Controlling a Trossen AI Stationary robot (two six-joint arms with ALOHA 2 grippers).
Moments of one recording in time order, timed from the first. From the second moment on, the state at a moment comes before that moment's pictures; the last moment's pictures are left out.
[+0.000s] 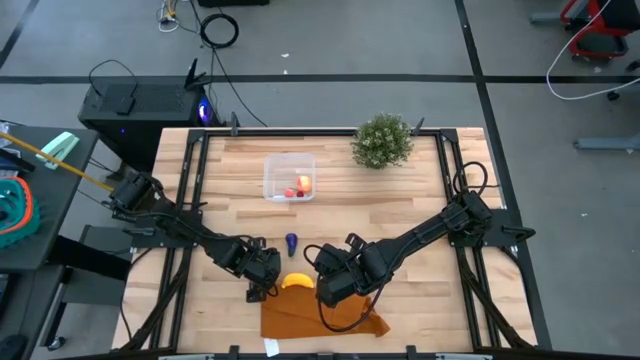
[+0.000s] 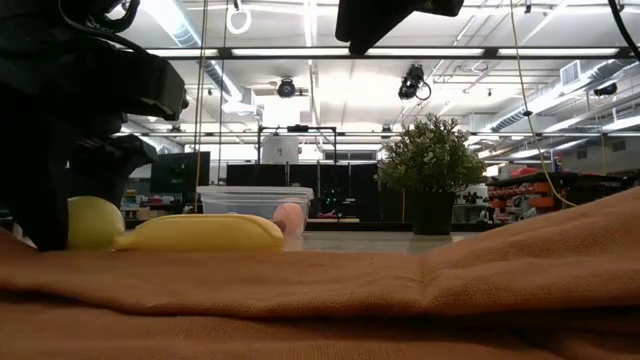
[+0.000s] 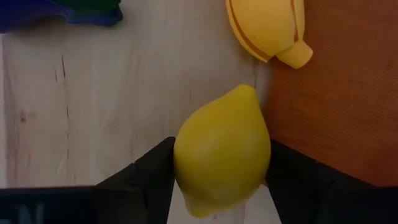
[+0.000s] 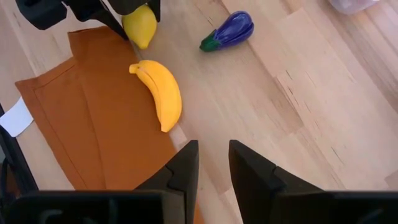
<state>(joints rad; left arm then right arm) -0.51 1.64 0.85 -0.46 -0.12 -0.58 0.48 2.05 1.91 -1.12 0.39 0.97</state>
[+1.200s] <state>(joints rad) -0.37 1.28 0.85 -0.46 -0.27 -0.54 0.48 2.05 1.91 -1.12 0.39 0.98</state>
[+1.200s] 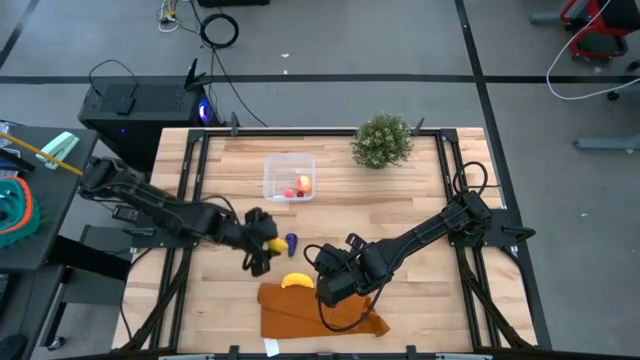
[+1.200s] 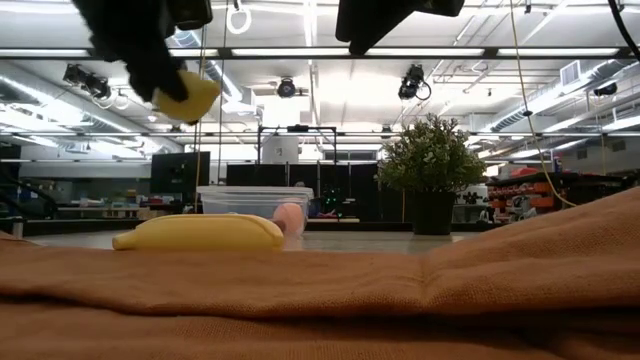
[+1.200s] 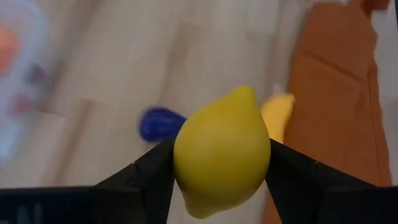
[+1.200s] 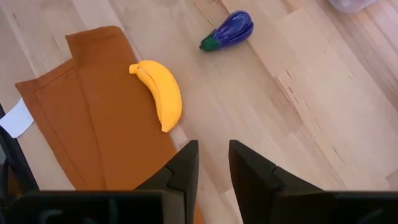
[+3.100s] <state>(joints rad) 0.48 1.56 1.20 -0.81 0.00 0.12 0.47 2.05 1.91 -1.07 0.43 1.00</state>
